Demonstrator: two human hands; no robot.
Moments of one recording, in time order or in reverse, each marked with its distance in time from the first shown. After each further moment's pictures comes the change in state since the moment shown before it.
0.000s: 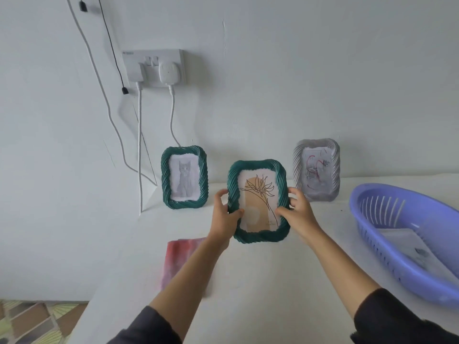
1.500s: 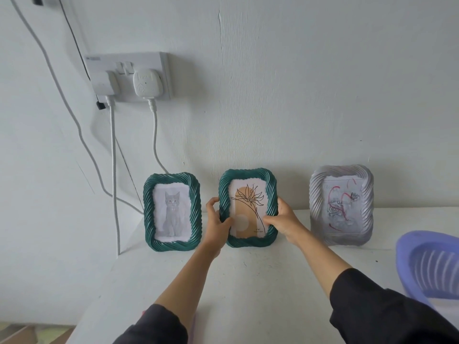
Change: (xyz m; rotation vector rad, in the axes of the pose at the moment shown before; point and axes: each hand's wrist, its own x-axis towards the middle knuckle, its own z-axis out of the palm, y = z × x) left_hand 0.159 -0.021 -0.004 0.055 0.009 0.045; right_hand 0.168 0.017 0.036 -0.036 -0.229 0.018
